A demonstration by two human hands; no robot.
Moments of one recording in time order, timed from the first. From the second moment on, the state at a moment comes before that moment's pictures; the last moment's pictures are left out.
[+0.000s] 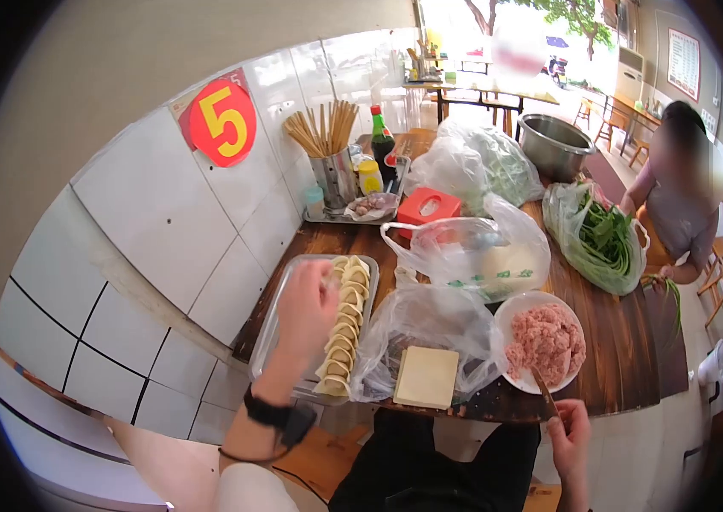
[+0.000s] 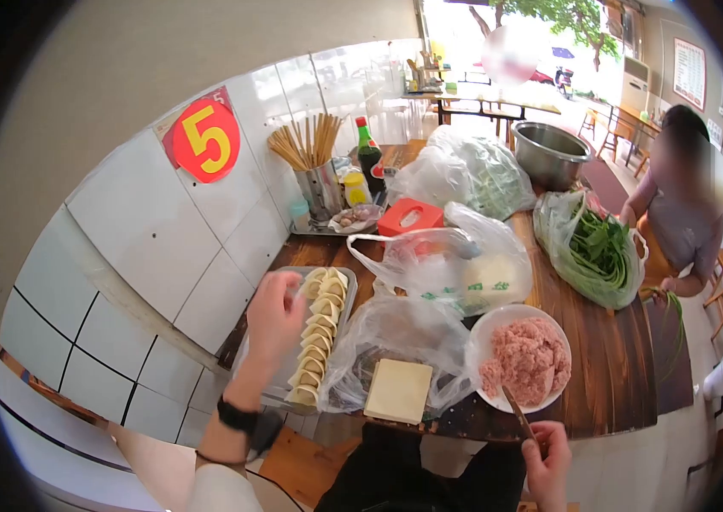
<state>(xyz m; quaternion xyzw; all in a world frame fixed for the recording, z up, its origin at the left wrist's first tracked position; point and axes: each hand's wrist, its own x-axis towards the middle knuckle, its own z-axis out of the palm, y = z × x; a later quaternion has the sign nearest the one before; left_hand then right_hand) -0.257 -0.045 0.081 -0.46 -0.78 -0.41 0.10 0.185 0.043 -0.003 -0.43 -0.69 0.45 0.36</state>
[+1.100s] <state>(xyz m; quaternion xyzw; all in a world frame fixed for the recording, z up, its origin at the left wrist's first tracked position) -0.183 -0.035 0.028 -0.17 -0.43 -0.72 -0.52 0.202 0.070 0.081 -0.45 -0.87 -0.03 0.18</state>
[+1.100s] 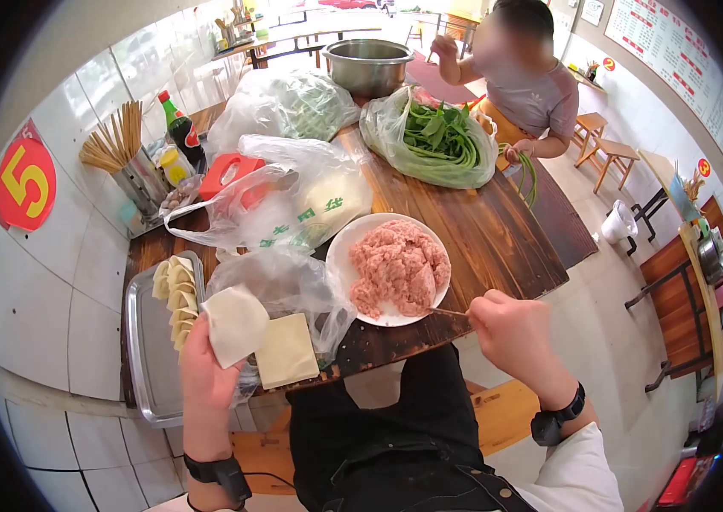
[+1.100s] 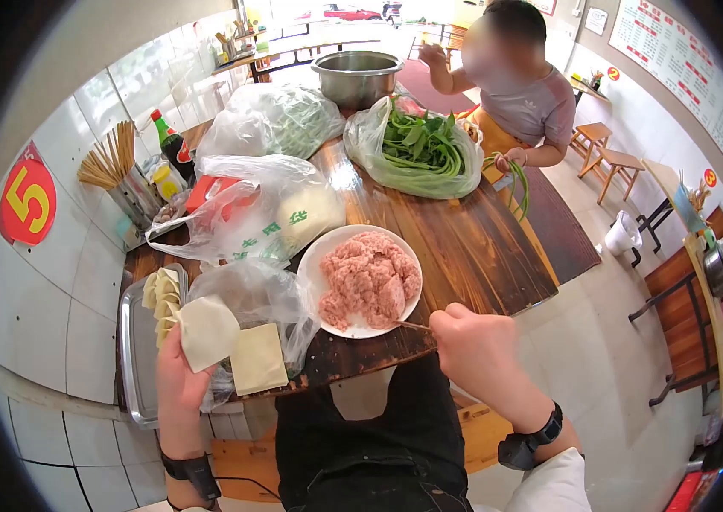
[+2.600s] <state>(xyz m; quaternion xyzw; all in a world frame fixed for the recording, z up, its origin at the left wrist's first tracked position) 0.000 -0.006 -0.009 0.10 -0.24 -0.63 -0.74 0.226 0.034 0.037 -0.44 -0.79 0.20 0.37</state>
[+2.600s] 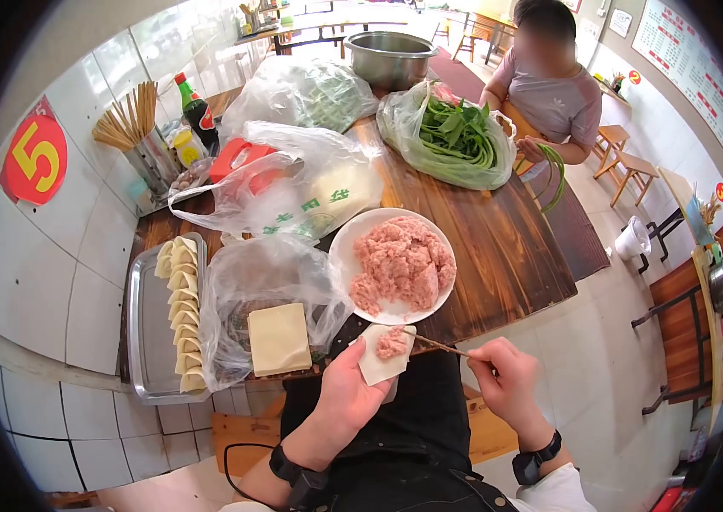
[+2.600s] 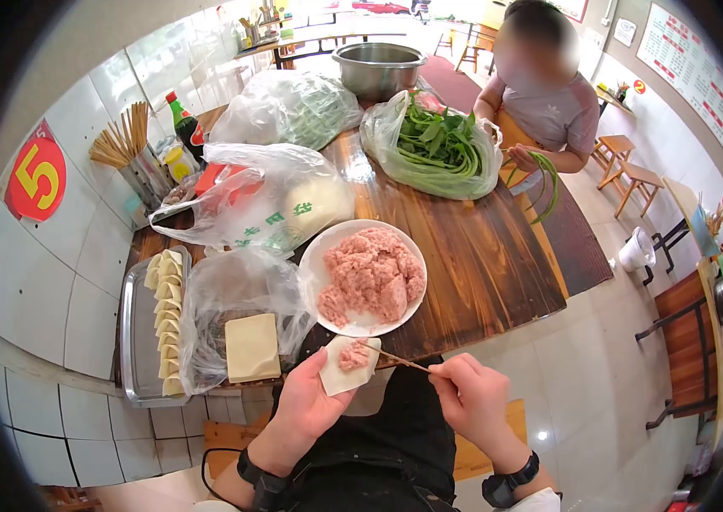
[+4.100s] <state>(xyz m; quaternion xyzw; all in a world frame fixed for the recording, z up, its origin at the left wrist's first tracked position) 0.019 0.001 0.010 -0.10 -0.23 -0.71 -0.66 0.119 0.025 0.022 -0.36 -0.81 0.13 0.44</state>
